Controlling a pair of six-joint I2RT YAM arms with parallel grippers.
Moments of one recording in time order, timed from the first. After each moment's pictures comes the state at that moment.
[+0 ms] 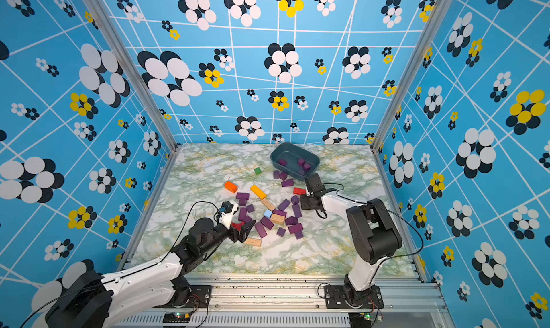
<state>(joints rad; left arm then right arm) -0.69 0.99 0.22 0.52 0.05 -0.12 0.37 1.72 0.95 -0.27 0.06 0.23</state>
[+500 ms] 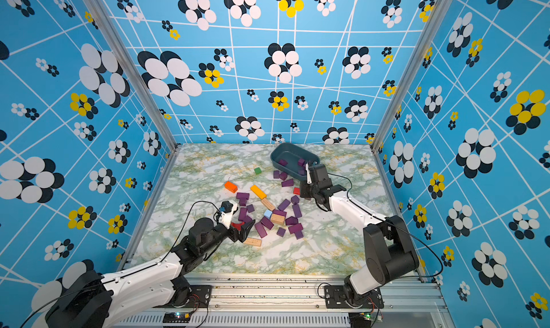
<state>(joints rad) -0.69 0.99 0.22 0.52 0.04 -0.13 0.37 1.57 1.03 -0.23 -0.02 0.30</state>
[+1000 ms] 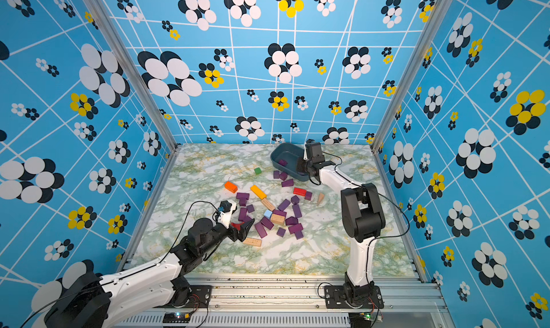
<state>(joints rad) -0.69 0.98 0.22 0.52 0.02 -0.14 0.28 2.02 1.51 -0.21 -0.08 0.36</state>
